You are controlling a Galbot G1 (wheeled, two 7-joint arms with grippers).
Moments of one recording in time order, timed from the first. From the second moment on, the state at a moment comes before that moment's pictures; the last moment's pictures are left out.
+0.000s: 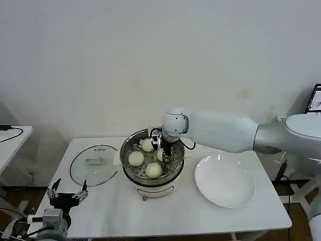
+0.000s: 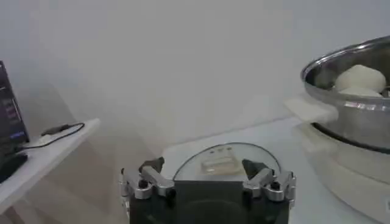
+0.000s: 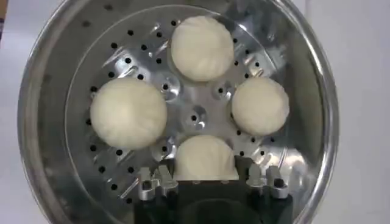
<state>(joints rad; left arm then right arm) 1.64 -1.23 -0.70 -2.21 -0.11 0.43 -0.16 0.47 1.23 -1.31 1.29 0.45 -0.69 -0.81</state>
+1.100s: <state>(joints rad) 1.64 -1.23 -0.71 -2.21 -0.11 0.43 -0.16 0.47 1.09 -1.20 1.48 0.46 -0.68 -0.64</state>
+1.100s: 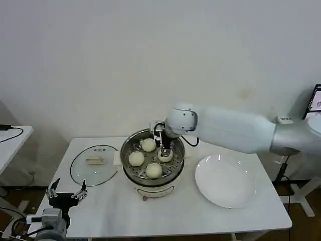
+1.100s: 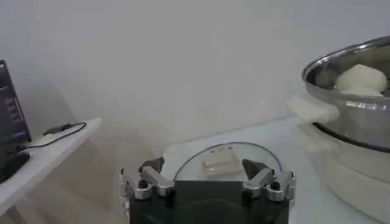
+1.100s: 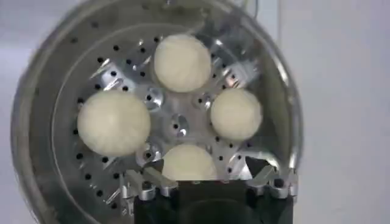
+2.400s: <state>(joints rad) 1.56 -1.16 -0.64 -1.99 0.30 0.19 -0.13 -1.24 1.23 0.60 1.87 0.04 0.06 -0.20</state>
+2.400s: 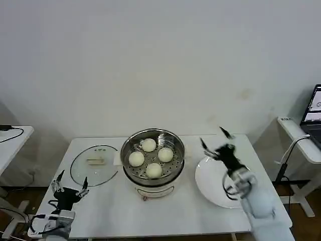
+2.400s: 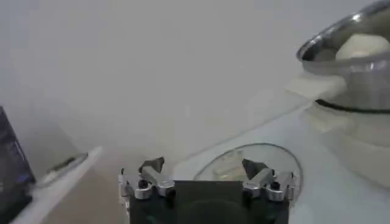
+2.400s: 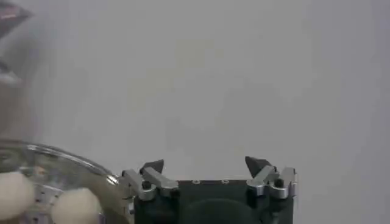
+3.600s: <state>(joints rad) 1.01 -1.10 -0.41 -1.27 1.04 0.06 -0.16 -1.68 1.37 0.94 2.00 0.13 0.08 -0.20</state>
